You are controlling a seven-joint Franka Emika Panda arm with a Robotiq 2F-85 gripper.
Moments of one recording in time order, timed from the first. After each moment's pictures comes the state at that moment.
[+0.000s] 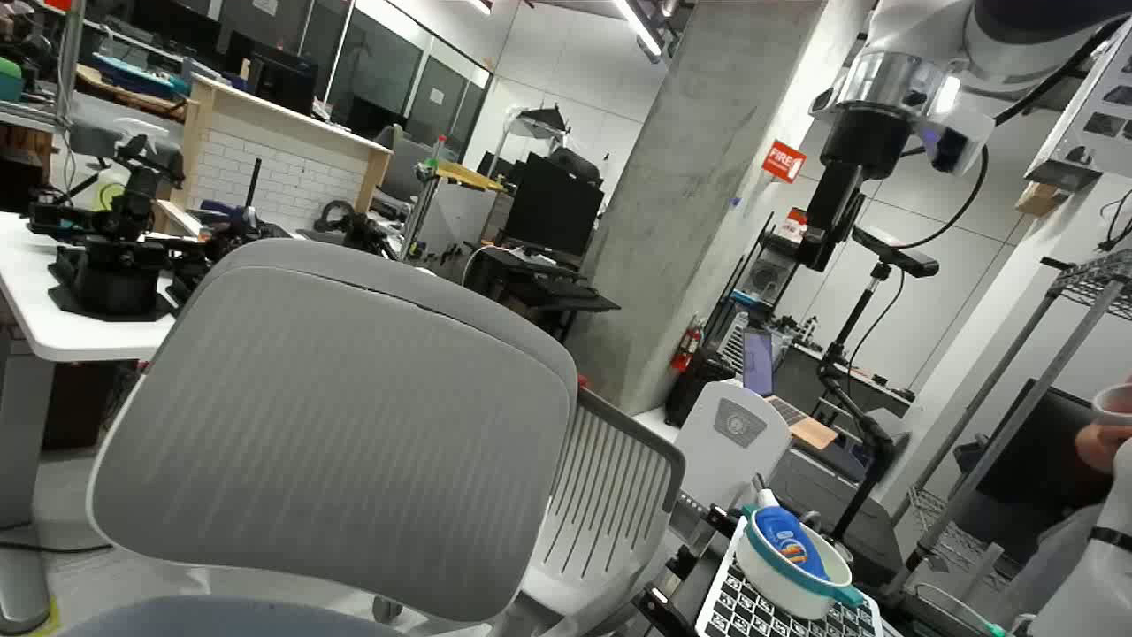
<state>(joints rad) 0.04 -0.46 0.02 -2.26 -0.05 1.72 0.06</state>
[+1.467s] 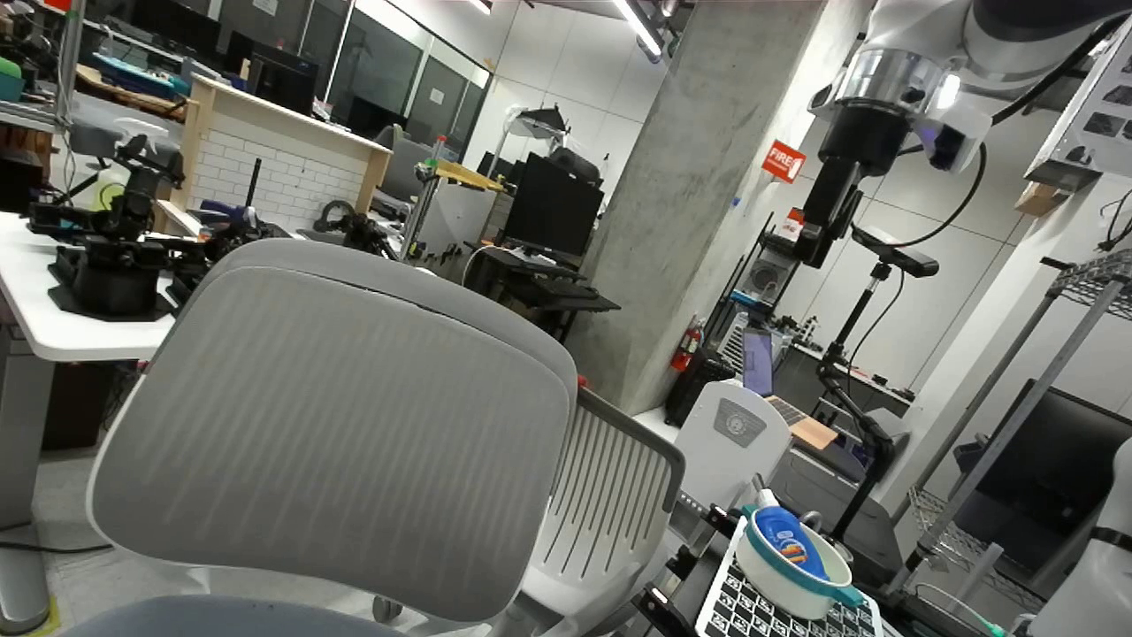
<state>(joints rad) 0.04 -0.45 0.02 -2.25 -0.05 1.73 0.06</state>
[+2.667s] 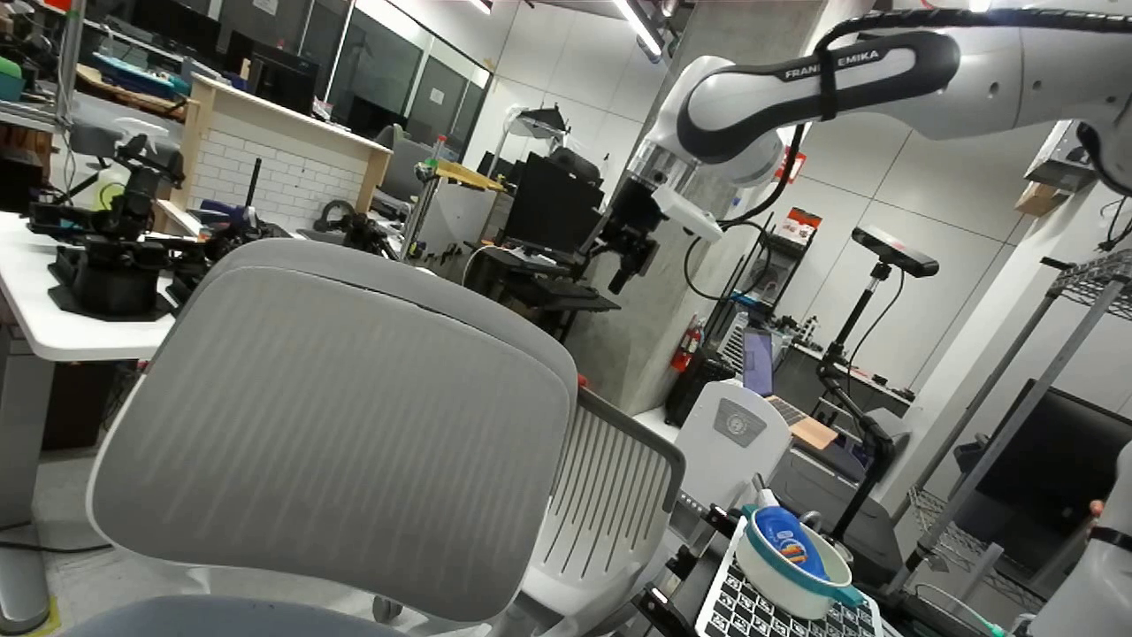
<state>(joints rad) 0.01 0.30 -0.03 -1.82 0.00 2.24 0.23</state>
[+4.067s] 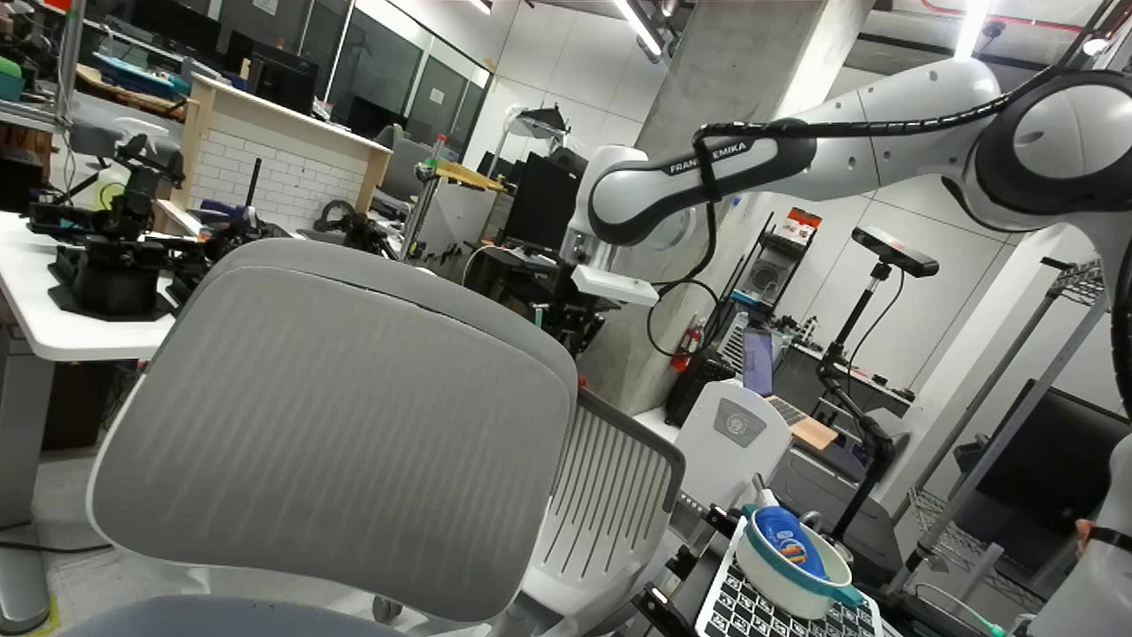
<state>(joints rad) 0.07 0.64 -0.08 -1.61 -0.02 2.17 0.41</state>
